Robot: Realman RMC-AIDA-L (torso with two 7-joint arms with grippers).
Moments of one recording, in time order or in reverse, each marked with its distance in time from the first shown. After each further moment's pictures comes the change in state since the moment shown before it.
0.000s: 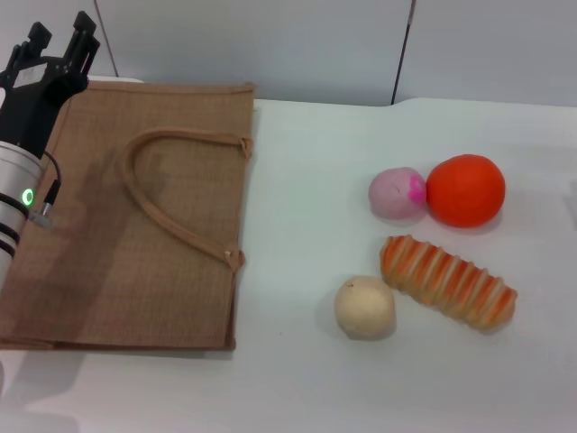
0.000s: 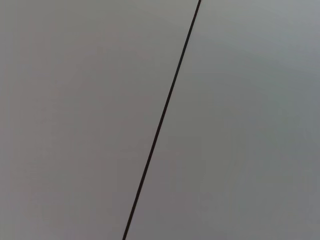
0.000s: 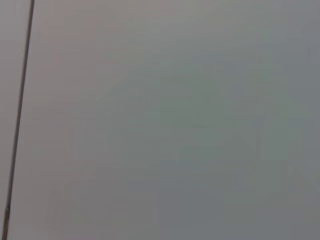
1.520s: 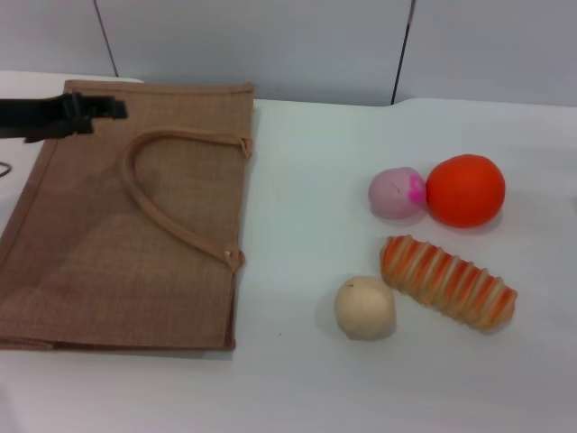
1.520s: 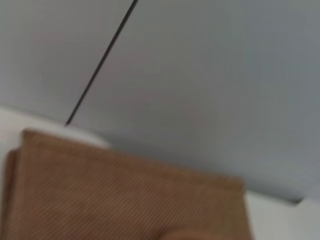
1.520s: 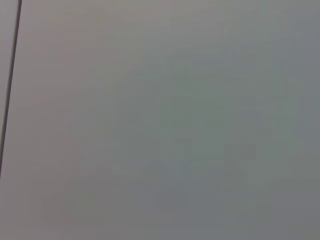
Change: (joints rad) left arm -0.056 0.049 0.175 0.910 1.340 0.092 -1.810; right arm -0.006 -0.002 0.011 0.009 0.000 -0.002 0.000
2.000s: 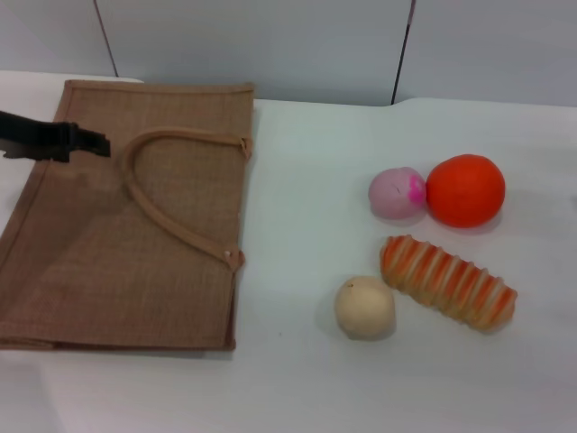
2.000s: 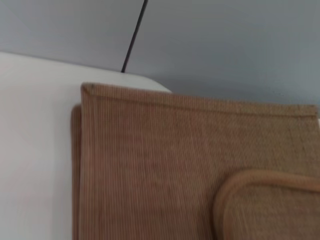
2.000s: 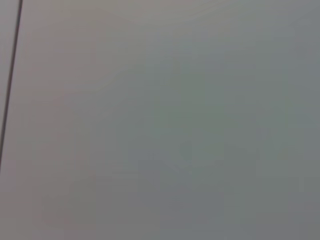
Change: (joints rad) left arm -0.099 -0.002 0.012 0.044 0.375 -0.004 -0.092; right arm 0.006 0.000 -0.002 0.007 0.009 0.000 0.000
